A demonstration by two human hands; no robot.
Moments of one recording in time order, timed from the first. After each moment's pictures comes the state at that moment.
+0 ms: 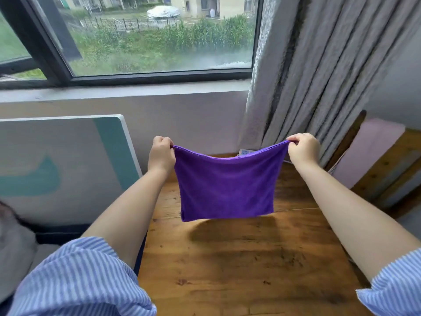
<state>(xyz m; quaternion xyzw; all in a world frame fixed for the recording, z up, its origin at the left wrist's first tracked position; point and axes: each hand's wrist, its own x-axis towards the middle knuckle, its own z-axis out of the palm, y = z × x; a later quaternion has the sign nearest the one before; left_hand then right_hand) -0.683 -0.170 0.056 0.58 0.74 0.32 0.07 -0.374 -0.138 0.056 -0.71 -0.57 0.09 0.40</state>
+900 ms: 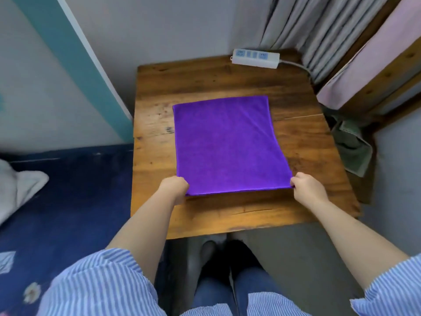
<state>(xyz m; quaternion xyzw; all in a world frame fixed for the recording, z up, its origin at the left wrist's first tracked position) -0.658 -0.326 -0.157 0.75 0.53 -0.37 0.14 -0.323 -0.343 -0.178 -0.71 -0.68 0.14 -0.13</state>
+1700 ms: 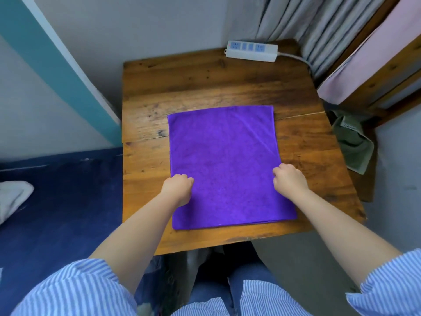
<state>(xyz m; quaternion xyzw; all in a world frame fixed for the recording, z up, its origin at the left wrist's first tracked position) -0.644 -0.298 -0.180 0.76 0.56 -0.28 0.17 -0.362 -0.299 -0.188 -0.68 -0.70 0.13 -0.16</state>
